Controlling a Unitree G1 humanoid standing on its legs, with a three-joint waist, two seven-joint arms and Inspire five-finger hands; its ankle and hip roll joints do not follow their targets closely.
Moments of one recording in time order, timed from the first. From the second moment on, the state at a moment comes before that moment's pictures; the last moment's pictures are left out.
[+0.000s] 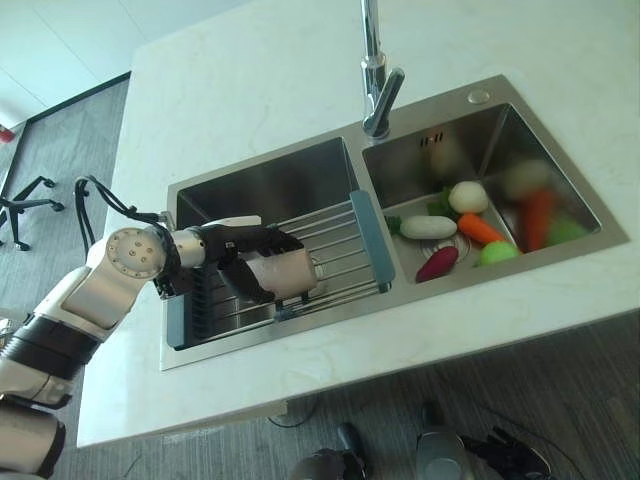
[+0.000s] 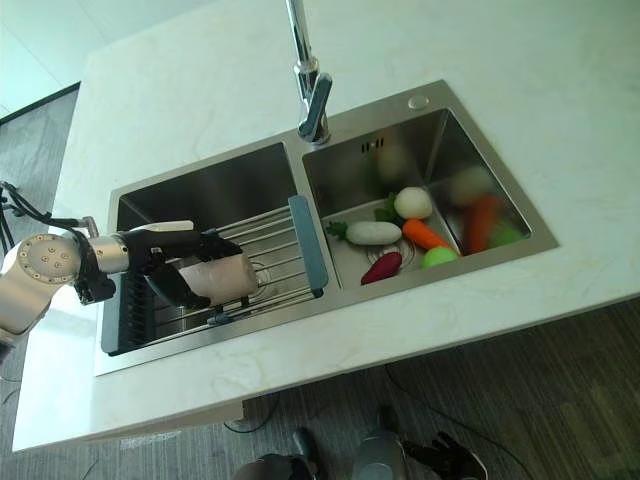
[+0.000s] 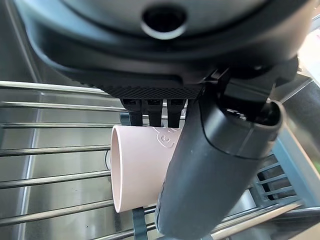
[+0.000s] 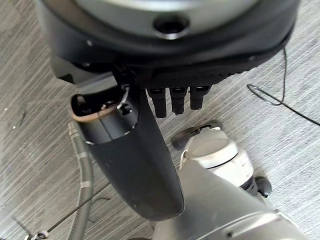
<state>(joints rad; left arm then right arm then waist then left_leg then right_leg) -0.64 1.08 -0.44 0.13 -0.13 0.10 -0.66 0.03 -0.38 -0.03 1.18 0.55 -0.10 0.13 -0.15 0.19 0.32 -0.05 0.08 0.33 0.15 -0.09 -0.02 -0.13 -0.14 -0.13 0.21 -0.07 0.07</state>
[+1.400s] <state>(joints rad) -0.45 1.09 -0.26 0.06 0.18 -0.14 -0.22 0.03 -0.36 -0.02 1.11 0.55 -0.13 0.12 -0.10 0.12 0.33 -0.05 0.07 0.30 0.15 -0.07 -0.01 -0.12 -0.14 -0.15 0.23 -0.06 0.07</state>
